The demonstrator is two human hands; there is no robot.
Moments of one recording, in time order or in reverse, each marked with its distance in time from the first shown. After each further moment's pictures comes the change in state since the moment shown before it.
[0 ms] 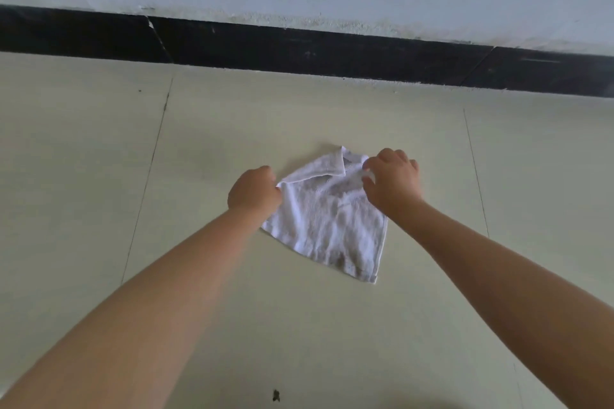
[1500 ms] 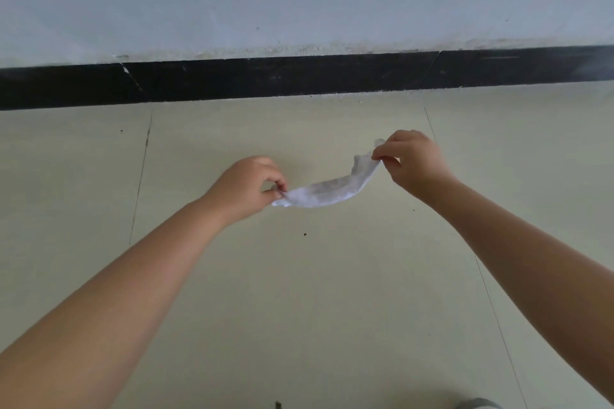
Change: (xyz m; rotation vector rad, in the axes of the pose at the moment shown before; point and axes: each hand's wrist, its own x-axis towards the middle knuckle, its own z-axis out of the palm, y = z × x) left_hand -0.022 0.022 -0.043 0.022 0.010 0.672; right_hand -0.017 0.054 -0.045 0.157 0.433 -0.255
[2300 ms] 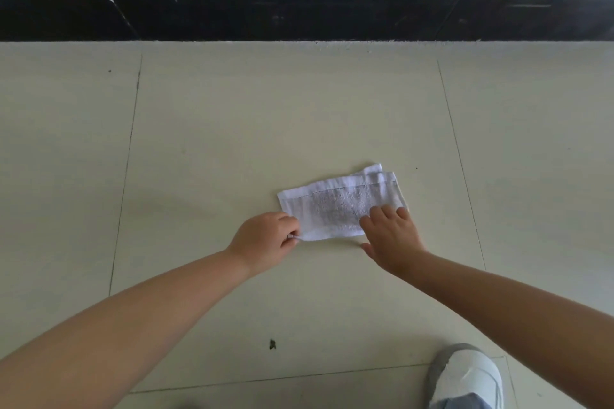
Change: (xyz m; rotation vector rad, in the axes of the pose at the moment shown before) left_hand -0.082 -0.006 0.113 0.115 -0.021 0.221; right_hand -0.140 -0.023 0.075 -0.378 -0.605 -0.027
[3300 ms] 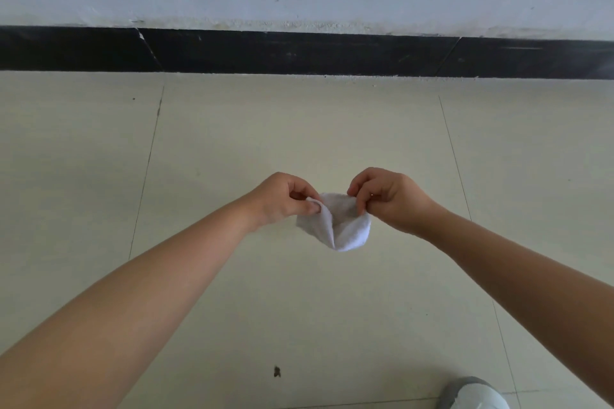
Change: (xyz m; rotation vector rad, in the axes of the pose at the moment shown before) left_hand 0.059 -0.007 -0.071 -0.866 -0.174 -0.419; right_hand 0.034 0.013 -0.112 0.942 0.086 -0.093
